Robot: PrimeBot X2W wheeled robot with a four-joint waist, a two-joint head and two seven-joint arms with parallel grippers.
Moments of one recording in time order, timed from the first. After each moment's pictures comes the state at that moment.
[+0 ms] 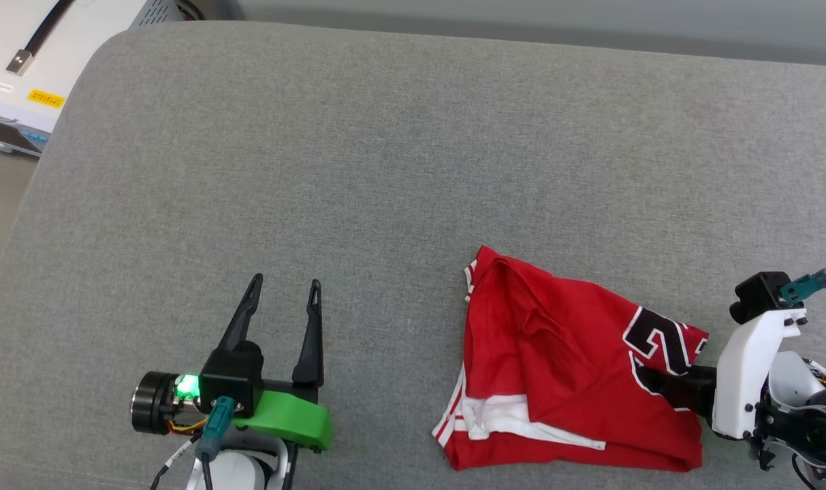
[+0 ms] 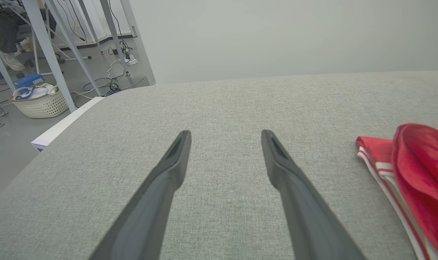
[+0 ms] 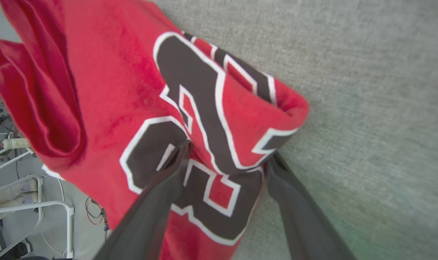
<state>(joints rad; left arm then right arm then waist) -0.07 0.07 -0.14 0.08 -0.03 0.01 -0.26 -0.20 -0.44 0.24 0.16 0.89 0.13 0.82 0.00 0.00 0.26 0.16</state>
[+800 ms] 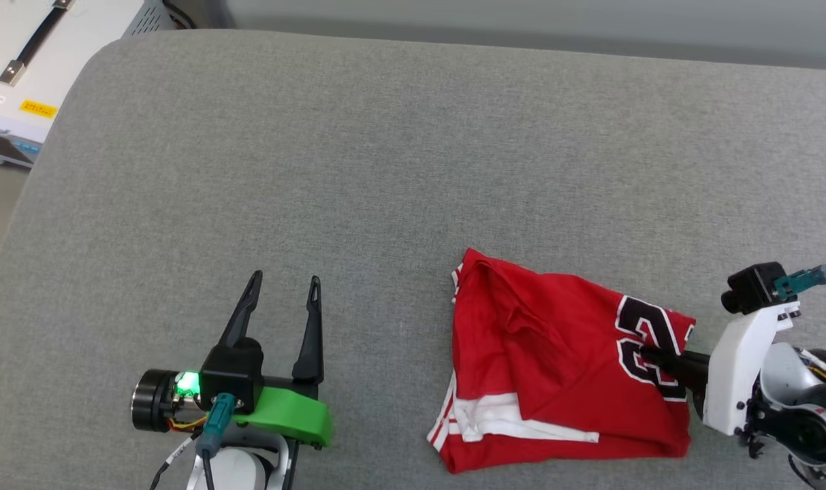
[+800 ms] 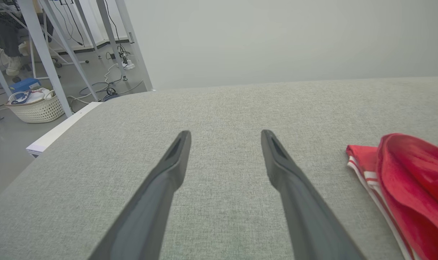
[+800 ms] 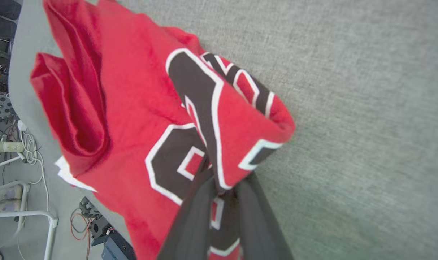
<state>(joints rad) -0.08 0.06 -0.14 0.09 -0.03 0.02 -0.26 -0.23 -0.53 0.36 0.11 0.95 0.13 0.62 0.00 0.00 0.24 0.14</state>
